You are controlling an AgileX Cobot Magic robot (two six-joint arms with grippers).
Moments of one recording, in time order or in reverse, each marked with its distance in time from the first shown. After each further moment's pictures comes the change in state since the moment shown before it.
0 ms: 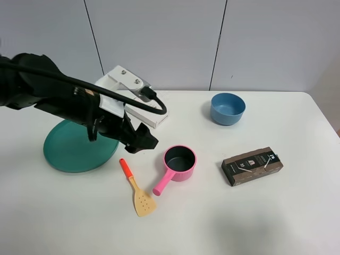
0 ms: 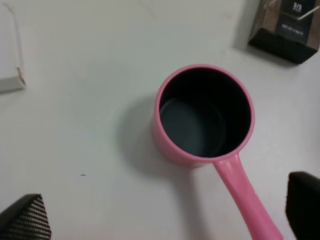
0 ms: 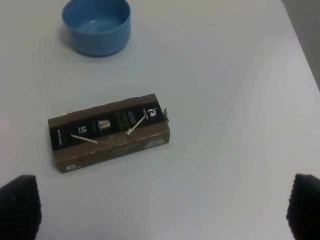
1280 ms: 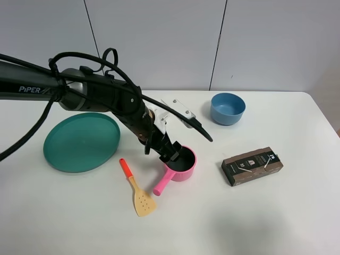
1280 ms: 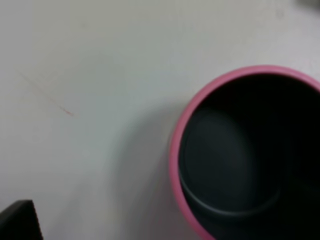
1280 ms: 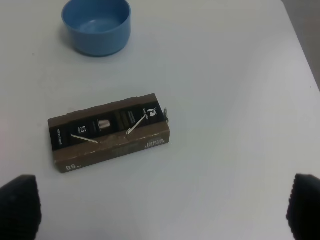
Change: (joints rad) left arm -0.131 0.420 -0.288 0.390 -0.008 -0.322; right arm 0.000 0.000 0.000 0.000 0.000 0.000
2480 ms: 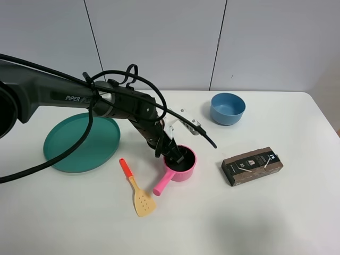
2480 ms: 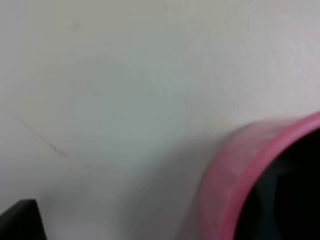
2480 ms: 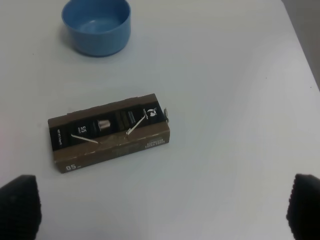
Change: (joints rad) left arm 0.000 0.175 -0.121 0.024 -0.029 0.000; right arm 0.000 0.000 0.000 0.000 0.000 0.000
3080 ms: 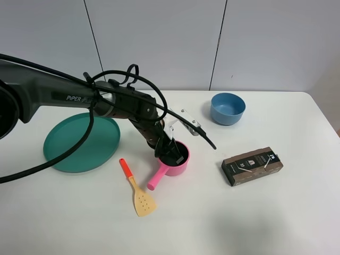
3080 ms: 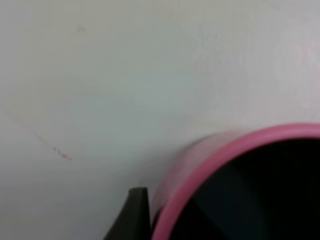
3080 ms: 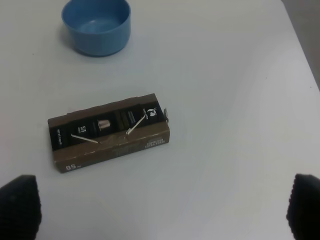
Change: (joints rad) left arm 0.000 -0.012 -0.007 0.024 0.036 0.000; right arm 0.000 0.000 0.000 0.000 0.000 0.000
